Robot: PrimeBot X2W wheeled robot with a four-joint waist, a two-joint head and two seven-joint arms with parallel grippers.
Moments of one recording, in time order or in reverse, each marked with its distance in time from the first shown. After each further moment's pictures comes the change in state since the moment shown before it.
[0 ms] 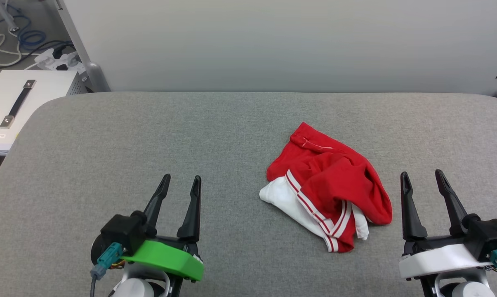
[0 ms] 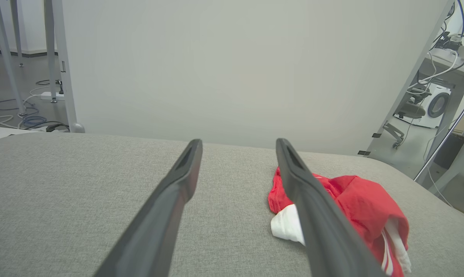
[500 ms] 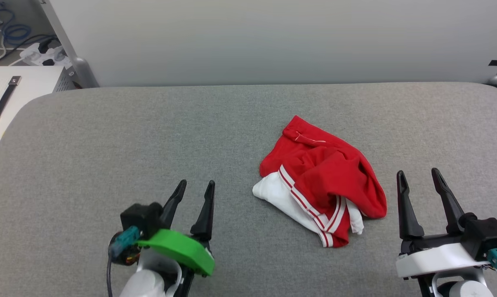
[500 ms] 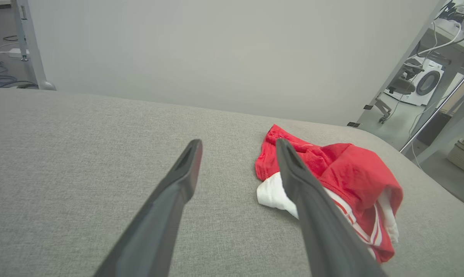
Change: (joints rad) left arm -0.040 -0.059 0.012 0.111 -0.005 -0.043 0.078; right arm -0.002 0.000 0.016 -0.004 0.000 0.000 0.000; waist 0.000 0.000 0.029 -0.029
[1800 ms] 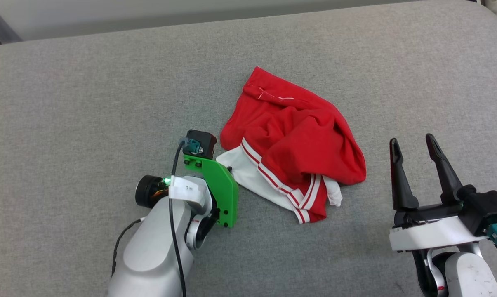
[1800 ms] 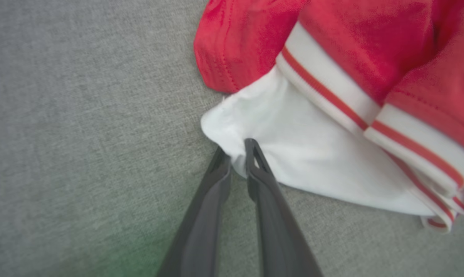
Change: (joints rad) left arm -0.415 -0.006 -0.165 0.320 0.006 0.098 0.607; right arm -0.110 0.000 0.039 -0.021 0.011 0.000 0.000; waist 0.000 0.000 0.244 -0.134
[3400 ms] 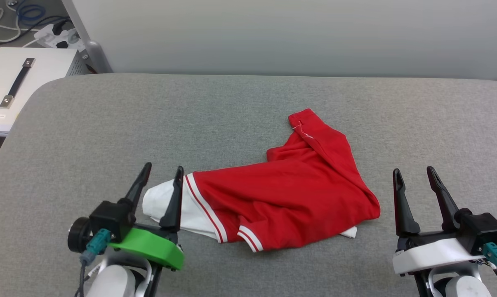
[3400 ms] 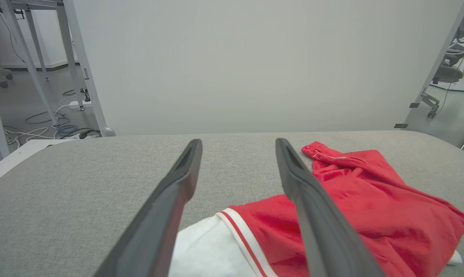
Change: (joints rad) left arm 0.385 0.161 0.160 -0.378 0.043 -0.054 -0.684; right arm 0.080 0.000 -0.032 0.065 0.004 0.000 0.000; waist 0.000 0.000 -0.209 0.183
